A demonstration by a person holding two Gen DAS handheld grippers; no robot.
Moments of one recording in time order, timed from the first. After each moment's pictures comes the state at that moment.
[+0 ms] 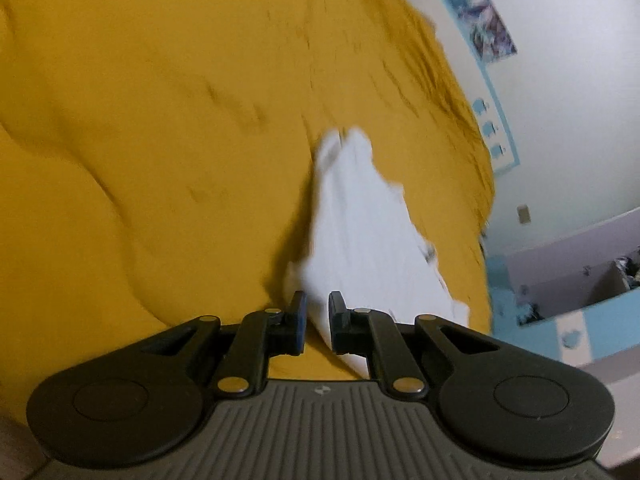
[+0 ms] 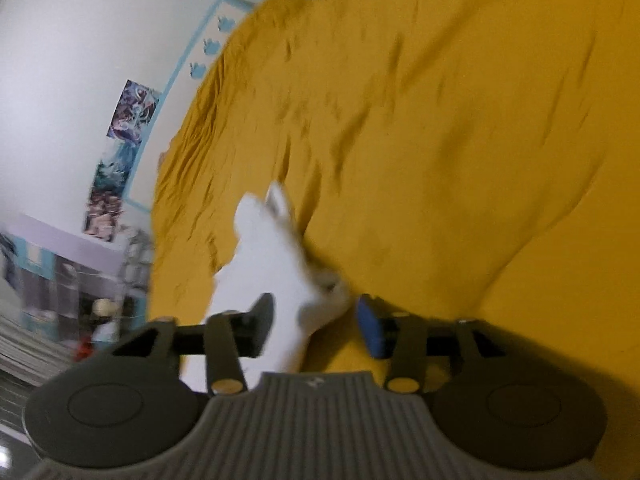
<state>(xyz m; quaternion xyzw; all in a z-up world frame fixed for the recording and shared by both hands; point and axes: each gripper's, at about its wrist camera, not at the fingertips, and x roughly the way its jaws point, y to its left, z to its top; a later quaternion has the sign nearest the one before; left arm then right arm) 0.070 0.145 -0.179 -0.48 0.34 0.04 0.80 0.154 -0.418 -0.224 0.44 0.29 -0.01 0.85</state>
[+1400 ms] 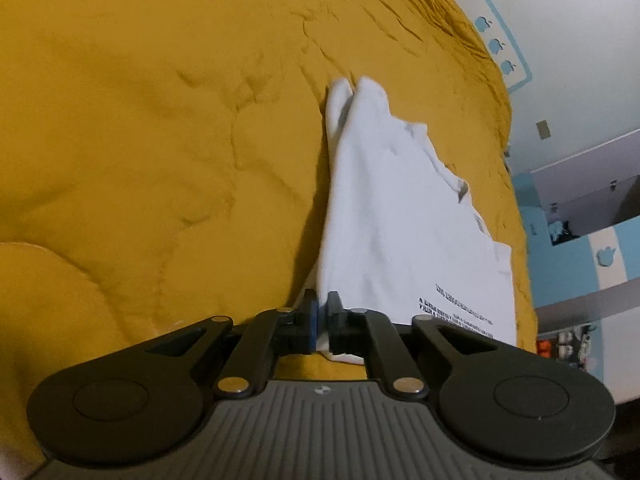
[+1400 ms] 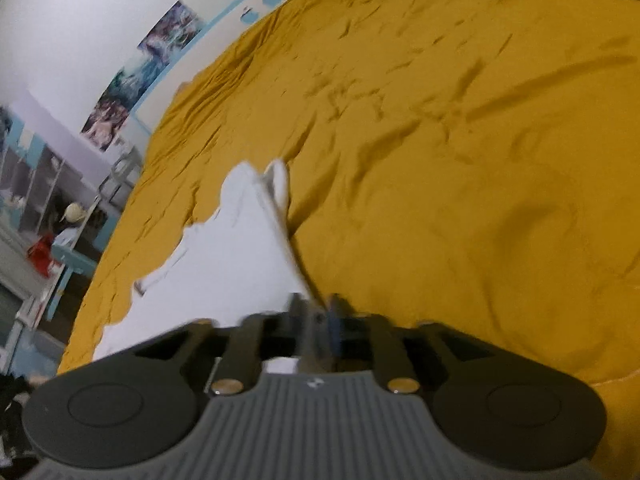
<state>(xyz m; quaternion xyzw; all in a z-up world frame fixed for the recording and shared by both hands) 0.112 0.151 -0.195 -0.40 0.46 -0.01 0.80 0.213 -0.404 -0.237 0.30 0.33 0.04 0.89</state>
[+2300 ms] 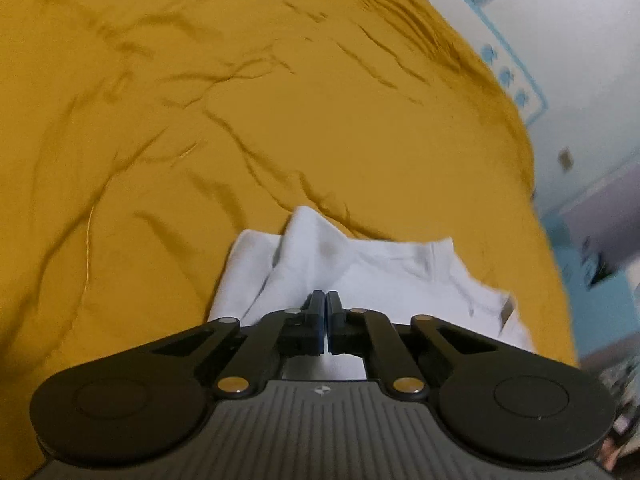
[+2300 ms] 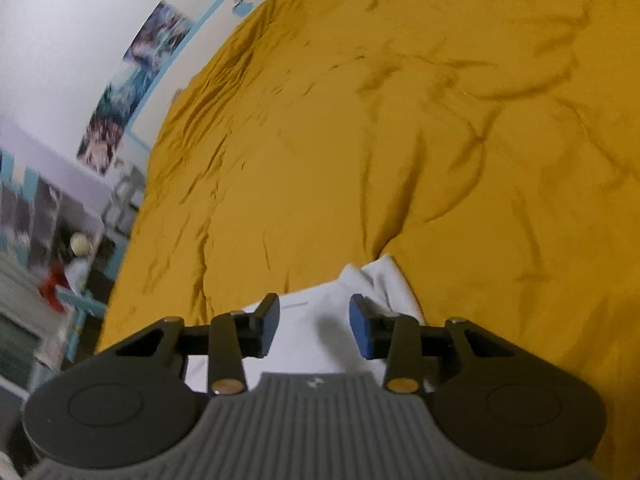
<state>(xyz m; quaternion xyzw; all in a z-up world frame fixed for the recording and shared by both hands) 0.281 0.127 -0.233 -0.37 0.39 0.03 0.84 0.427 -0.352 -0.265 0.40 0.34 0.06 0.85</state>
